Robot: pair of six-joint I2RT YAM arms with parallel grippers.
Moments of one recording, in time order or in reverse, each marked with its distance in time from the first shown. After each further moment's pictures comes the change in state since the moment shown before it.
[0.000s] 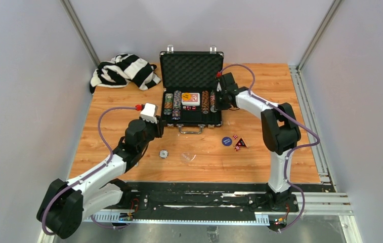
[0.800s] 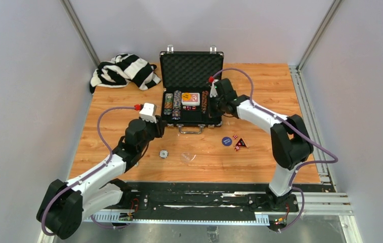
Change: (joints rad) left arm 0.000 0.007 0.006 -0.012 0.023 -0.041; right arm 0.083 -0.219 -0.175 0.070 -0.143 0.007
